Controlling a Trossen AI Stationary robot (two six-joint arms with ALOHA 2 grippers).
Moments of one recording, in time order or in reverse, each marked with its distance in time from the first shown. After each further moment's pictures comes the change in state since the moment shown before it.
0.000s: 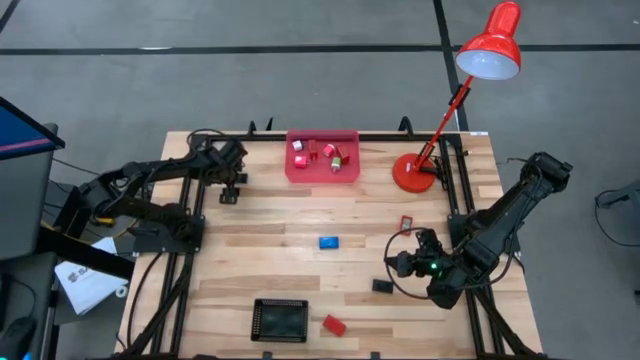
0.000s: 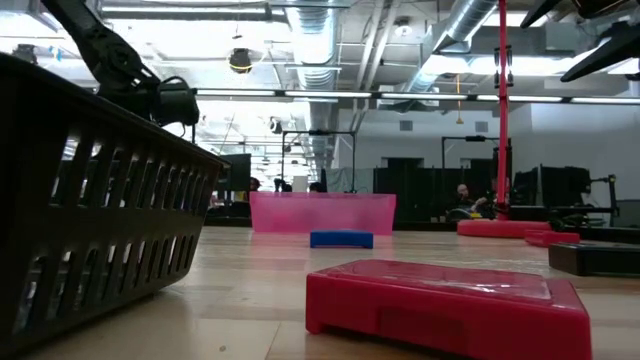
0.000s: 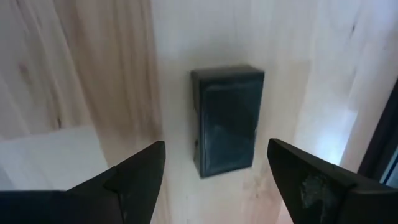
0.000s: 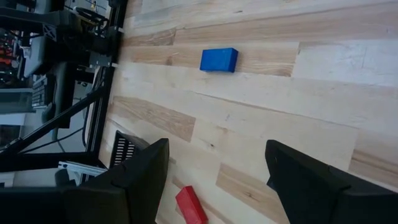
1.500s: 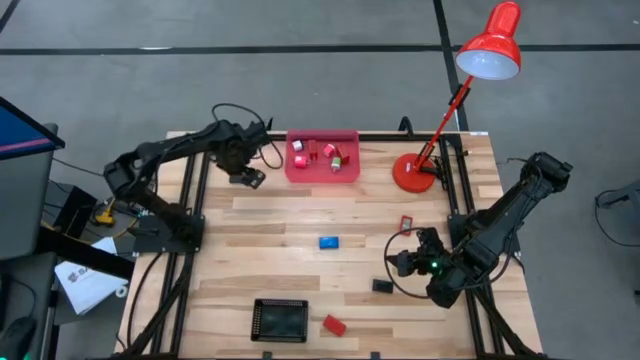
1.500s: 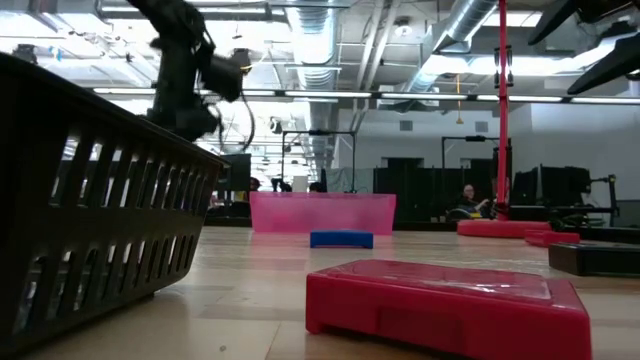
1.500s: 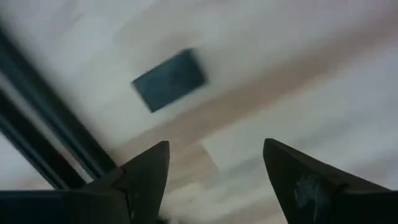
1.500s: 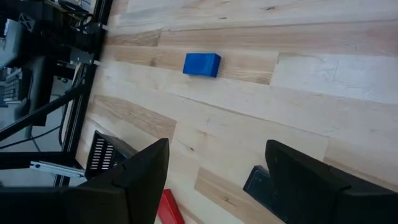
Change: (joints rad) left arm -0.123 0.219 0.556 -0.726 0.001 1.881; right arm -0.002 0.000 0.000 -0.076 -0.019 -0.011
